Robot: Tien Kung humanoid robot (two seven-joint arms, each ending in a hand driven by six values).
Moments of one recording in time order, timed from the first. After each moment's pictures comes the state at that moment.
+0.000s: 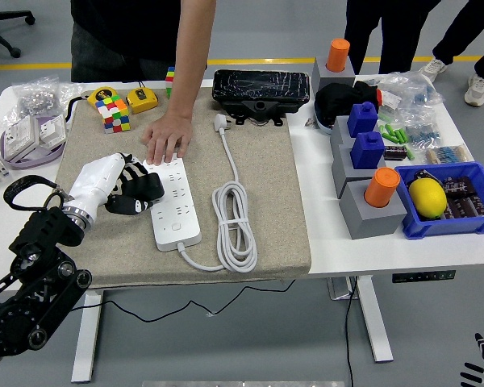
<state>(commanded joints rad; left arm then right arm) -0.28 0.21 -1.15 -1.24 2.12 0.18 0.20 0.21 -0.10 1.62 0.18 -1.22 -0.10 -0.12</state>
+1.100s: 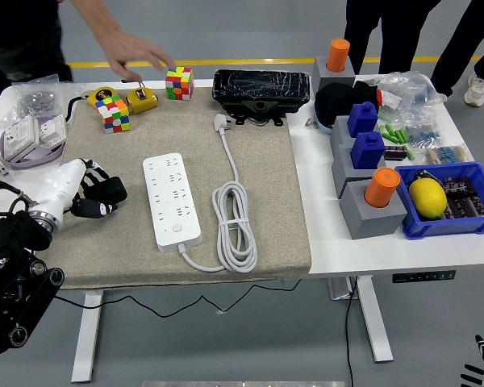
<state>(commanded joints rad) -0.24 0.22 -1.28 -1.17 2.15 0.13 0.18 0.21 -0.10 1.62 0.18 -1.22 -0.10 -0.12</state>
